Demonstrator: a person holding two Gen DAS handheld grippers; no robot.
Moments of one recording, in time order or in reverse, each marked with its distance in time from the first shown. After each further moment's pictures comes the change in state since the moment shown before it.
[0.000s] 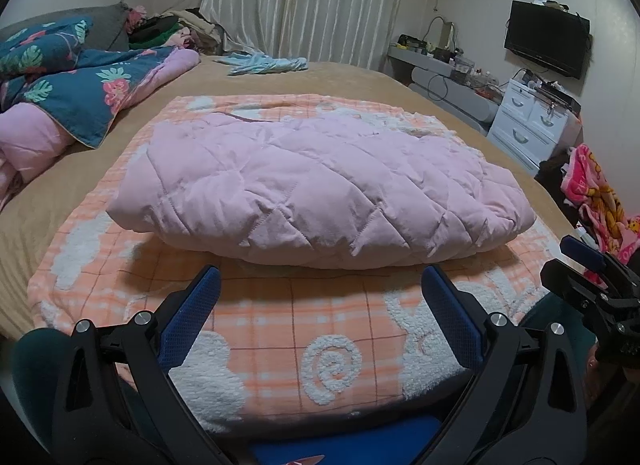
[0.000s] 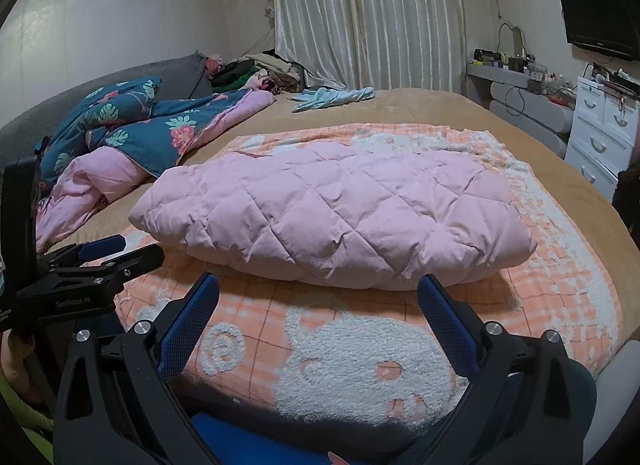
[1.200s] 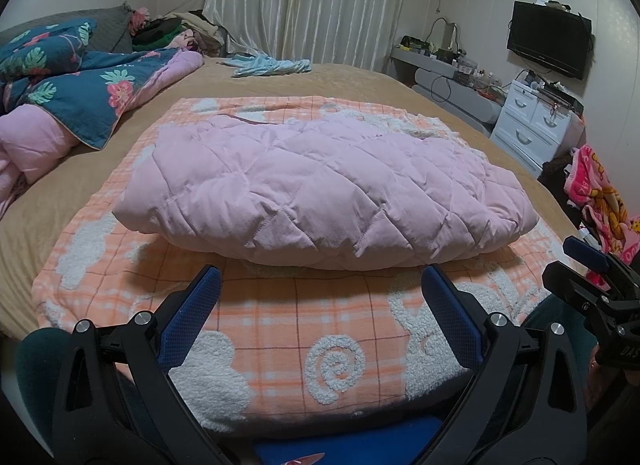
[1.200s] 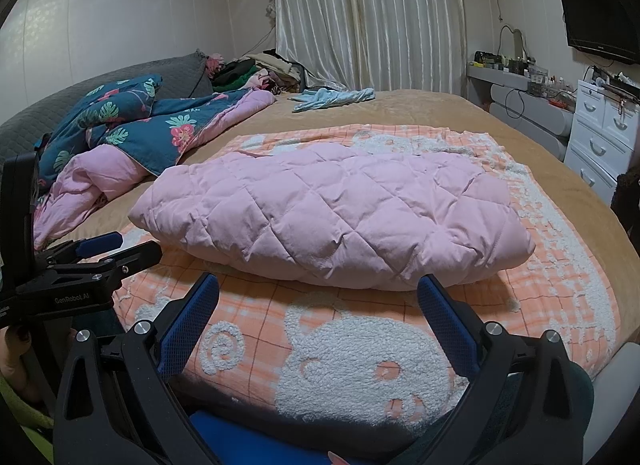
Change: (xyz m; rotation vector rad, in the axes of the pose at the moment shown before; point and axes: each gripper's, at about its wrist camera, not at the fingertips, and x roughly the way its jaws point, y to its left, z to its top) left arm -0.002 0.000 0.001 -0.001 -0.001 0.011; right arm -0.001 0.001 0.000 -0.005 0.004 -0.003
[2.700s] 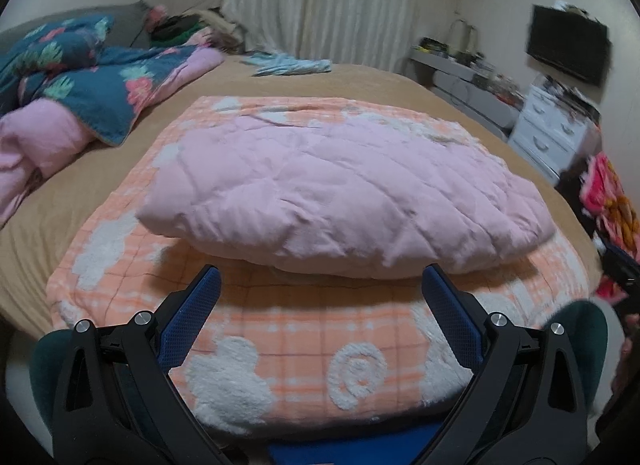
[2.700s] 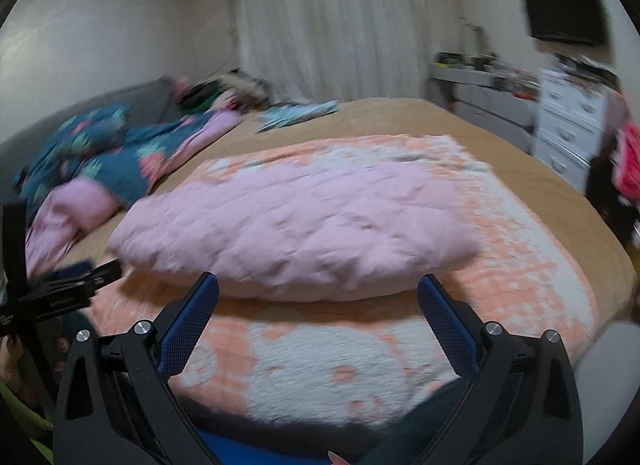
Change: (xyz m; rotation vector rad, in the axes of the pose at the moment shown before) left arm 0.007 0.028 0.015 -0.056 0.005 0.074; right arm -0.032 -0.057 0.006 0.132 -0.071 -0.118
